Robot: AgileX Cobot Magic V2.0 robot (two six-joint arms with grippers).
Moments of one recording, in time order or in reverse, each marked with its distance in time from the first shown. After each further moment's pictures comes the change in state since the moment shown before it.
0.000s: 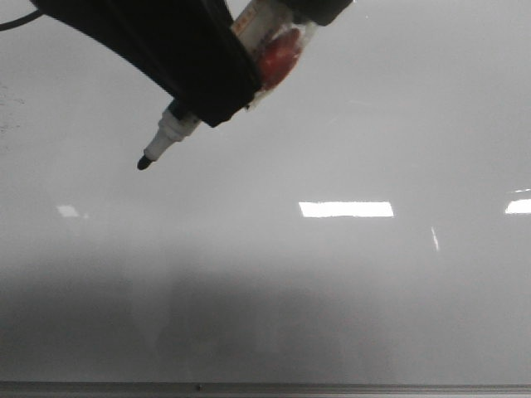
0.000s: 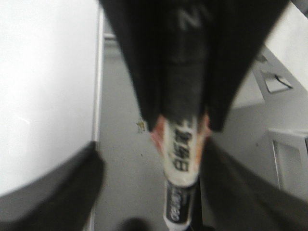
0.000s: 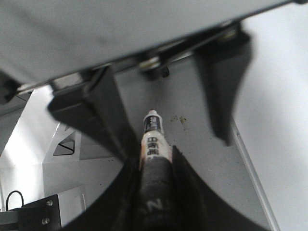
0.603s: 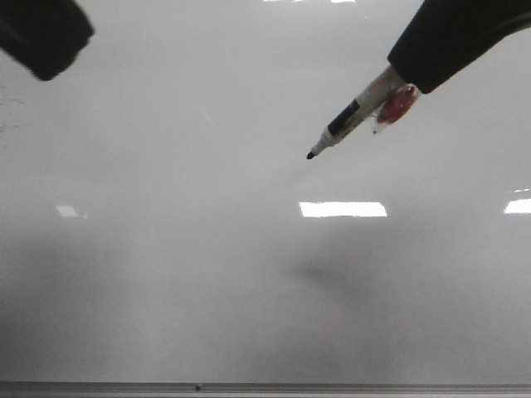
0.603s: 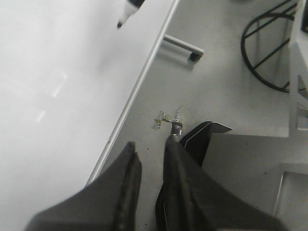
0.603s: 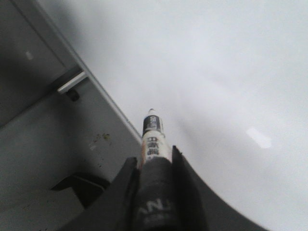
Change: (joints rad) left arm 0.313 -0.261 0.209 0.008 -0.006 -0.161; right arm -0.240 -0.074 0.225 -0.064 -0.326 0.006
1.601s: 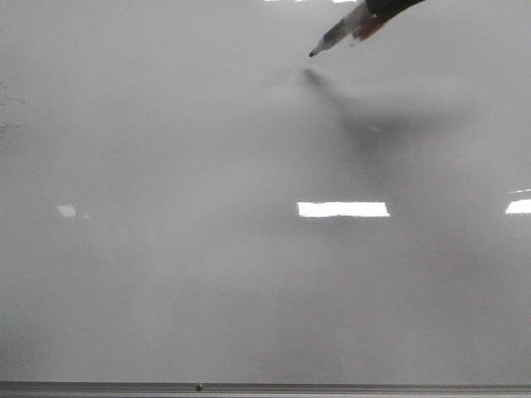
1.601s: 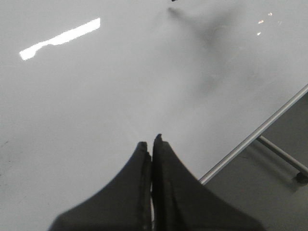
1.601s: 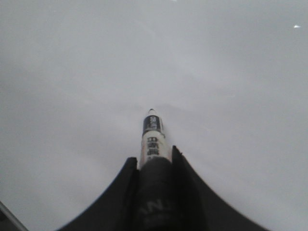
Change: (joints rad) left arm 0.178 -0.484 0.388 -0.164 -0.416 0.021; right arm -0.002 0.152 -0.119 0.116 -0.416 0.002
